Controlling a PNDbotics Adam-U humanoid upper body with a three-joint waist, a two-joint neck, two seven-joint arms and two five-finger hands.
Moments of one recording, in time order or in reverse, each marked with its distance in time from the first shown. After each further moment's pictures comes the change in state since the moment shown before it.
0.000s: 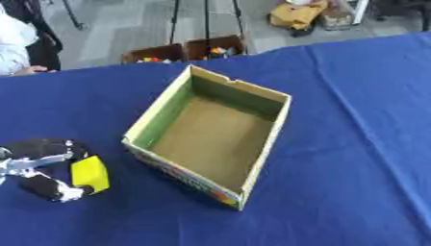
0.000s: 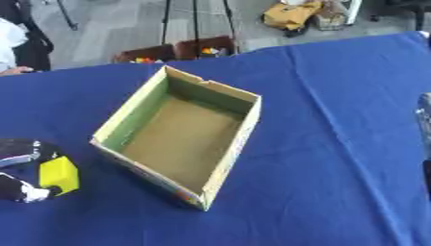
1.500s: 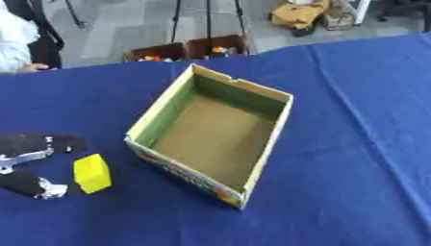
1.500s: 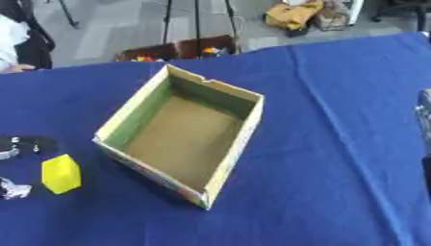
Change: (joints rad) left arm 0.033 0.067 0.024 -0.057 0.042 0.026 -0.015; right arm -0.004 -0.004 0.001 0.000 0.006 -0.008 -0.014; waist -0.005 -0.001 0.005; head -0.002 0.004
